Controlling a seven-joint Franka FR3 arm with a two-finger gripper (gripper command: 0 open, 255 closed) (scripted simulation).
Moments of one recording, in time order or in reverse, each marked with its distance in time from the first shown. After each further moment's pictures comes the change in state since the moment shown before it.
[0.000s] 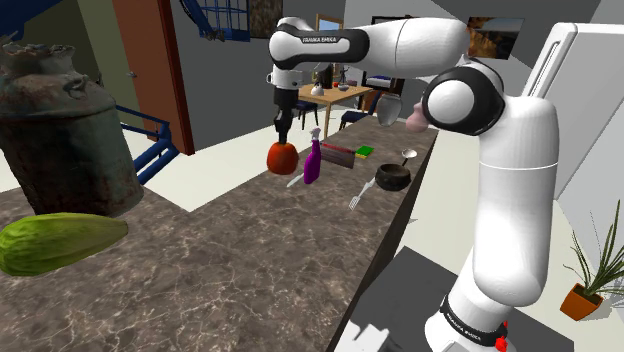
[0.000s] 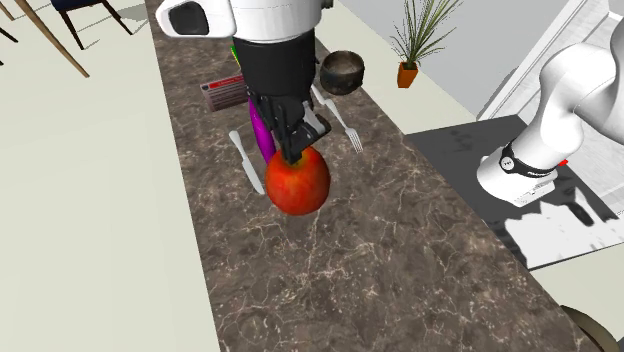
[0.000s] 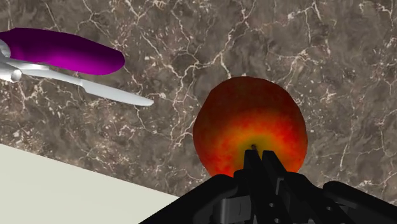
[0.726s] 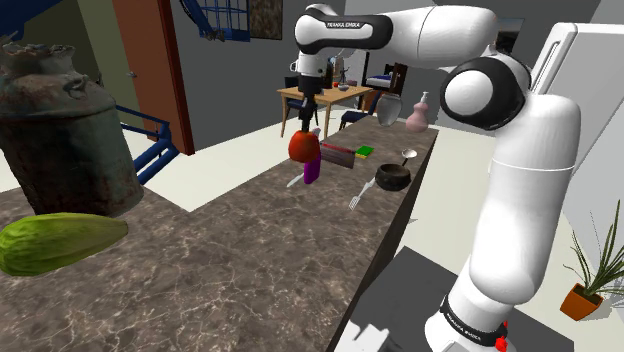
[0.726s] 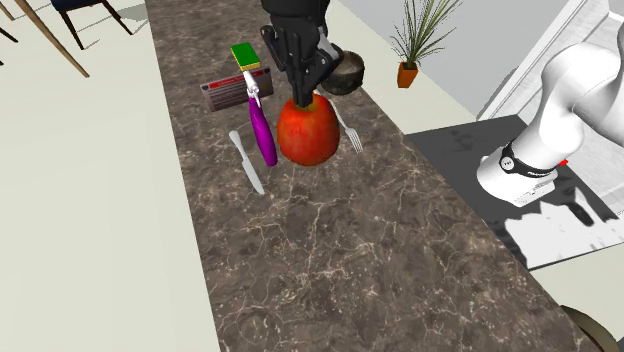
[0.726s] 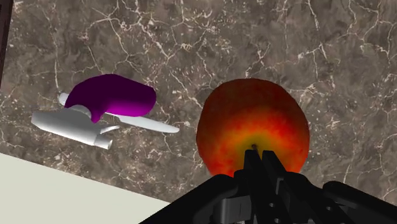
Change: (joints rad) arm -0.075 -0.101 -0.042 -0.047 0.003 -0.064 -0.110
